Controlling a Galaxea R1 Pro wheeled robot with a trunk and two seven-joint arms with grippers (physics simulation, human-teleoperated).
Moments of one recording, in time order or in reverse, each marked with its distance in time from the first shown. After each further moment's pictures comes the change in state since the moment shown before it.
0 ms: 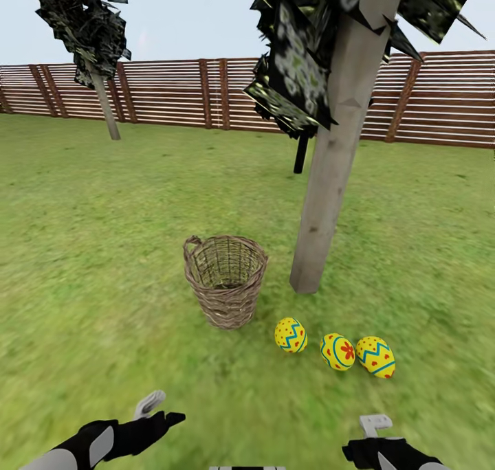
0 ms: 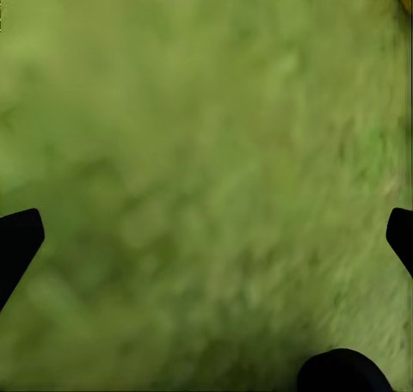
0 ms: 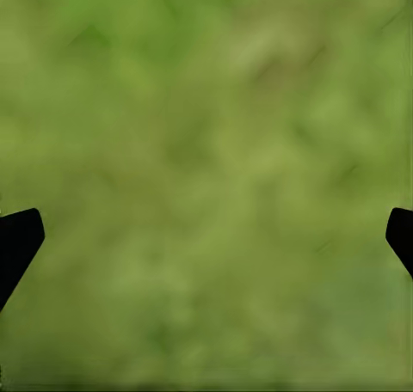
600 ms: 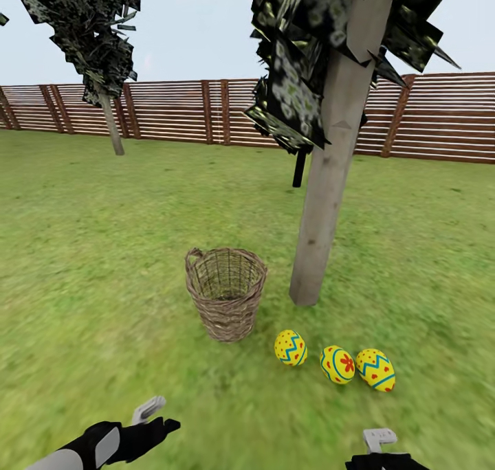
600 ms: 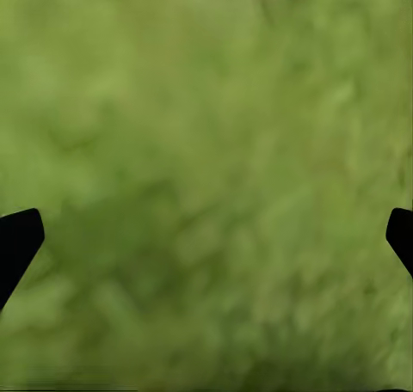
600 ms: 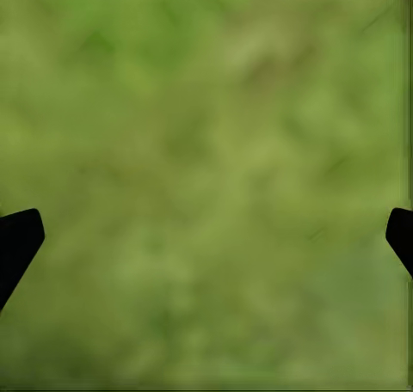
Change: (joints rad) left arm 0.000 -0.022 0.001 0.008 0.004 -0.021 0.209; right arm 0.040 0.000 -0.001 0.000 -0.013 -0.001 -0.004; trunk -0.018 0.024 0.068
